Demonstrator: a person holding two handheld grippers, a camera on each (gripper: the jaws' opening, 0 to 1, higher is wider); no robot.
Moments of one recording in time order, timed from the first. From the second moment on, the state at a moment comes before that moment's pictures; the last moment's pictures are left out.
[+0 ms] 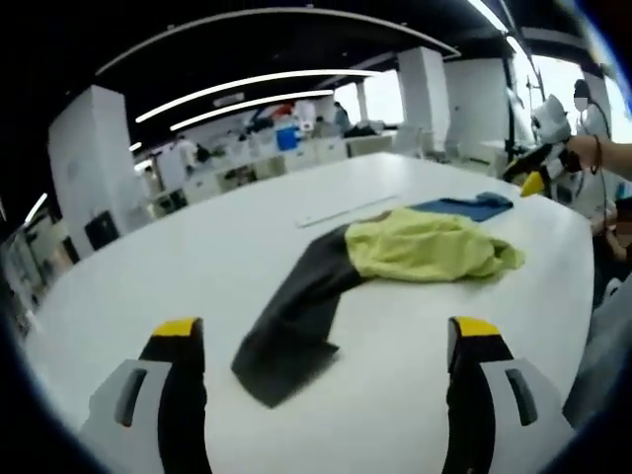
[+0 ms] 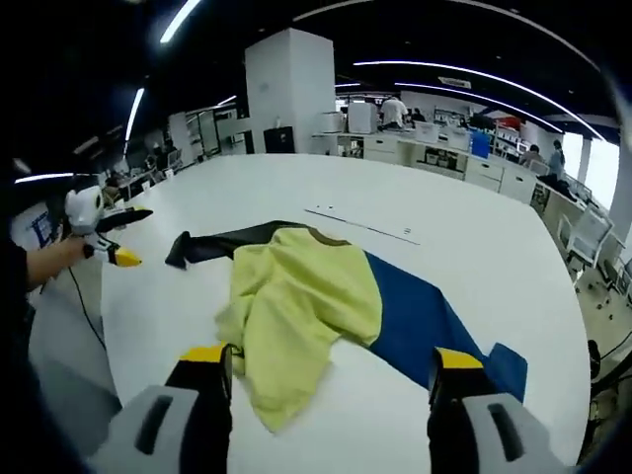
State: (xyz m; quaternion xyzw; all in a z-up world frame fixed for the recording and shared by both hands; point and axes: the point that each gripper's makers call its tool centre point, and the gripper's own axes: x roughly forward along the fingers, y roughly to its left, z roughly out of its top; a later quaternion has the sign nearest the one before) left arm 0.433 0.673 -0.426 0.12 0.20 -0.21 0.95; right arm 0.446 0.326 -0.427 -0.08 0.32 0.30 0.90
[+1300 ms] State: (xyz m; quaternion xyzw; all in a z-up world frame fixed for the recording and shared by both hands) left arm 0.363 0.619 -0.455 0.15 0.25 -0.29 0.91; right arm 0.425 0.447 -0.487 -0.20 0.31 0.43 0.82
